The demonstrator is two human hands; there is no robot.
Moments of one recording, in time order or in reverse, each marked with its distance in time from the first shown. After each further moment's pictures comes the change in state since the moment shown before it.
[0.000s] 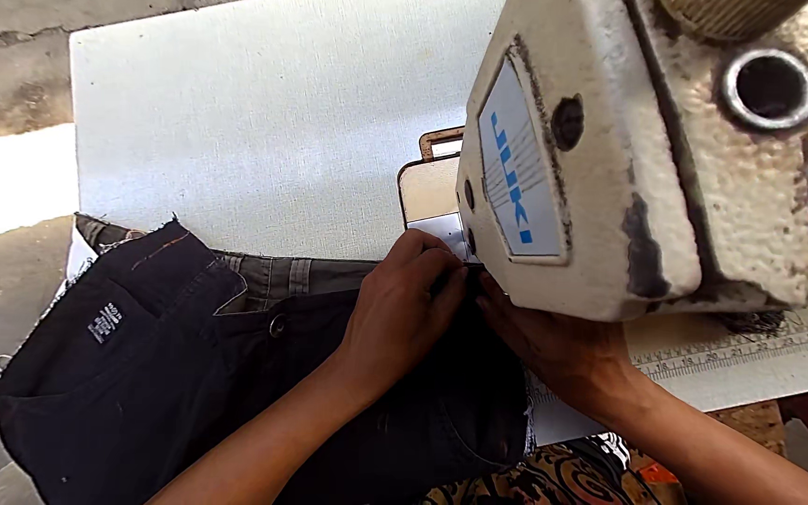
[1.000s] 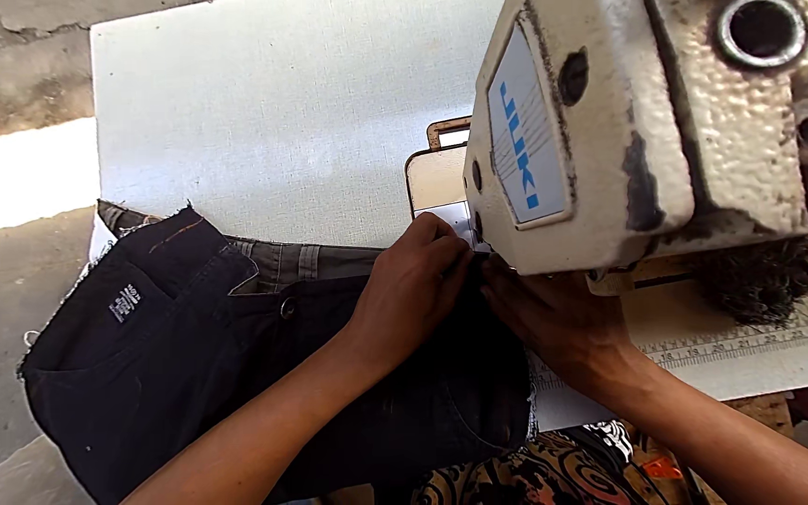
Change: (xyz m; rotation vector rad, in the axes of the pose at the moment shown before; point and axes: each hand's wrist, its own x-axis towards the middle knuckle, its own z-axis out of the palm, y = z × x) left_hand 0.008 -0.001 -0.003 0.058 -0.035 0.115; right_hand -0.004 0.006 -0.001 -0.024 -0.069 -0.112
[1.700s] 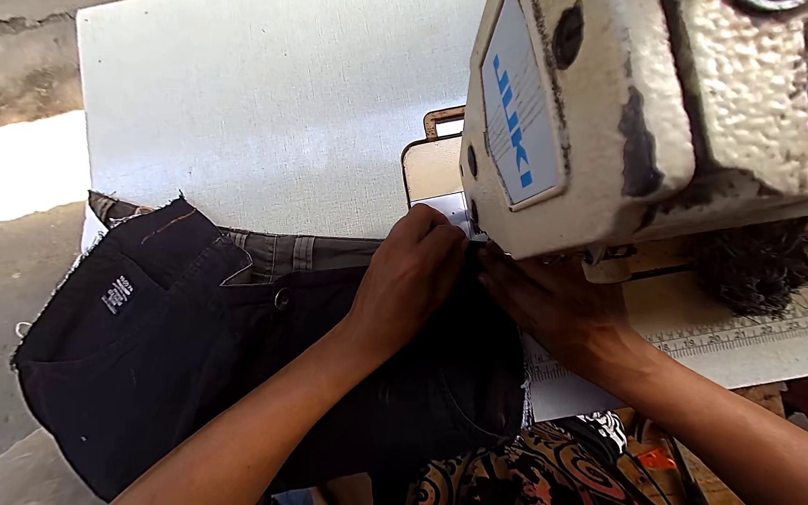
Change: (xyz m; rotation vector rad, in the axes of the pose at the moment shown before) left_hand -0.006 -0.009 0.012 0.060 0.066 0.082; right_hand 0.000 0.006 0.001 -0.006 -0.038 -0.002
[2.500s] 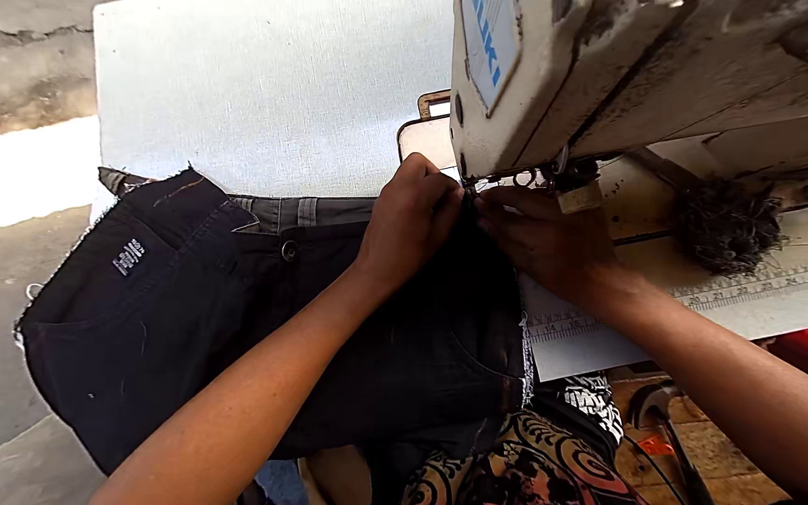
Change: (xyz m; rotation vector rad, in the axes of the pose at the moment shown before) left_hand 0.016 -0.010 0.013 -0.102 0.032 -0.070; right_hand 0.015 0.026 0.000 0.085 -0.065 -0.012
